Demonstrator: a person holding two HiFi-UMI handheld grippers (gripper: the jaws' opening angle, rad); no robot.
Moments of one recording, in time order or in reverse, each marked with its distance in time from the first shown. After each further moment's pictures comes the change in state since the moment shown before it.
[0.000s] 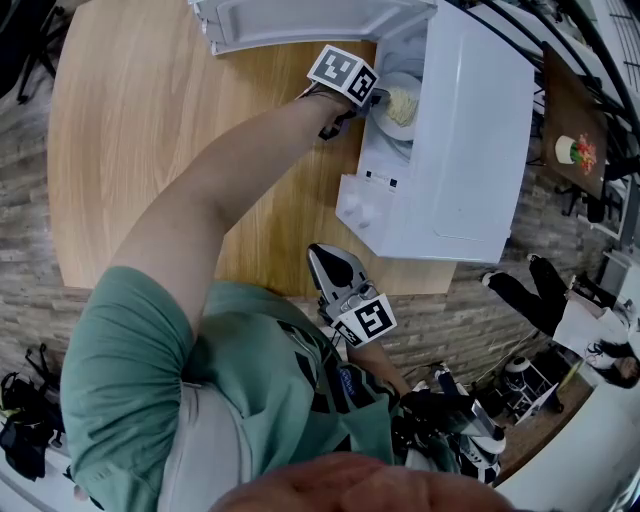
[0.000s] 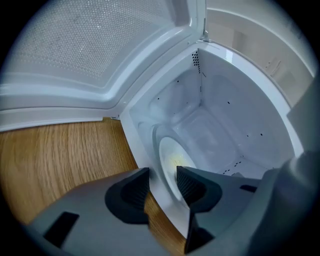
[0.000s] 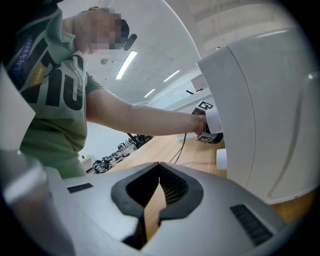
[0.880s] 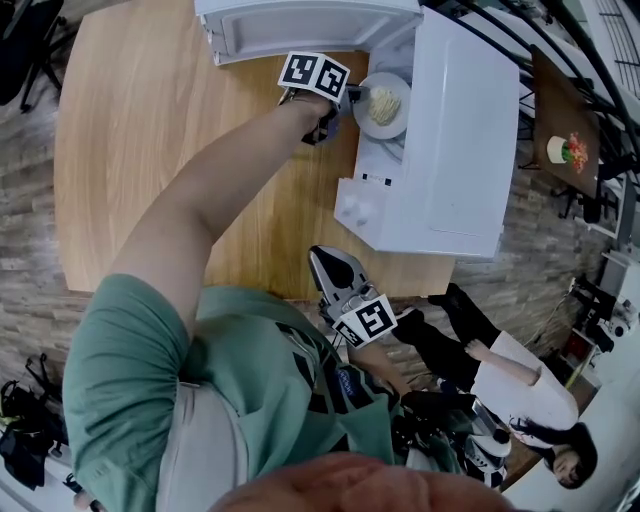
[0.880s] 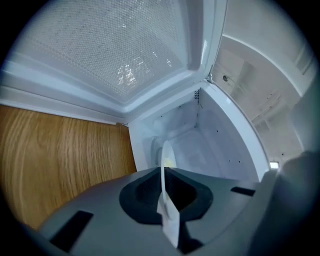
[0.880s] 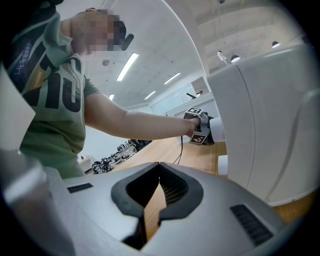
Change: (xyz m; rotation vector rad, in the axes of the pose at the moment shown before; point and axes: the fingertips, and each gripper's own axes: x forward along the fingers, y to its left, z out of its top) left arm -0.047 -0.010 0.013 -0.199 -0.127 -0.122; right arm -0.006 0.010 0.012 -0.011 -0.023 -0.007
